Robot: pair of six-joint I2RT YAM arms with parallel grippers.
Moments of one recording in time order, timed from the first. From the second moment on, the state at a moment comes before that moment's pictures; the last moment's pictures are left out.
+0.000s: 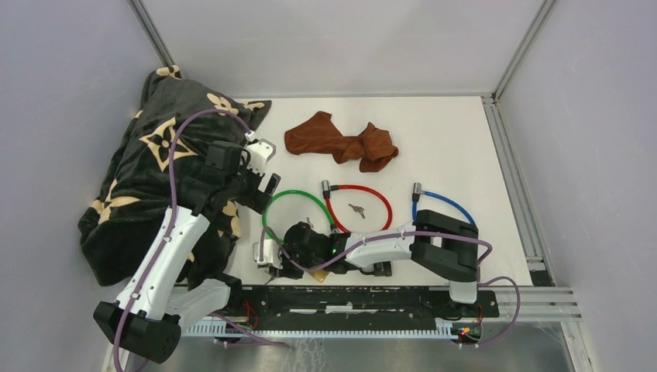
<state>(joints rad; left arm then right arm) -0.32 1.01 1.09 -0.92 0.05 0.25 1.34 1.88 1.06 0.26 -0.28 -0.23</state>
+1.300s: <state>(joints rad) -0.26 0.96 0.91 -0.75 0.08 0.17 0.05 0.79 0.36 -0.15 0.16 0.05</state>
